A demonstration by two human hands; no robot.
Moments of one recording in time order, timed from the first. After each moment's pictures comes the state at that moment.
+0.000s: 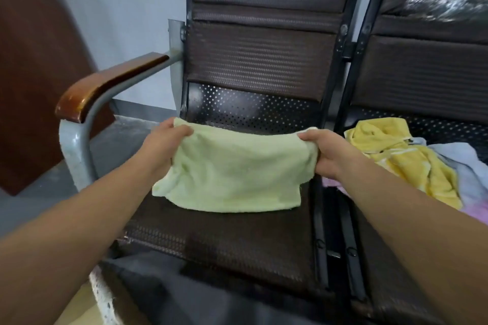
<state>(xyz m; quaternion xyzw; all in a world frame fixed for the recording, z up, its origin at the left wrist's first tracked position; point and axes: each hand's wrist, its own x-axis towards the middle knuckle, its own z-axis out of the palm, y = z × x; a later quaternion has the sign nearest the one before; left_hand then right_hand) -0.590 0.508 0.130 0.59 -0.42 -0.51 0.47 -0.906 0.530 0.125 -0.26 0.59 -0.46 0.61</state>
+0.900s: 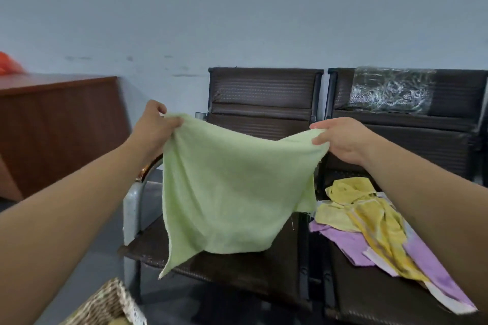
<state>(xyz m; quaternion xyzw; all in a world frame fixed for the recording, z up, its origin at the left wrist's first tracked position) -0.552 0.619 0.359 0.56 -0.55 -0.27 0.56 -0.932 0.641 0.350 -0.50 0.58 -0.50 0.41</state>
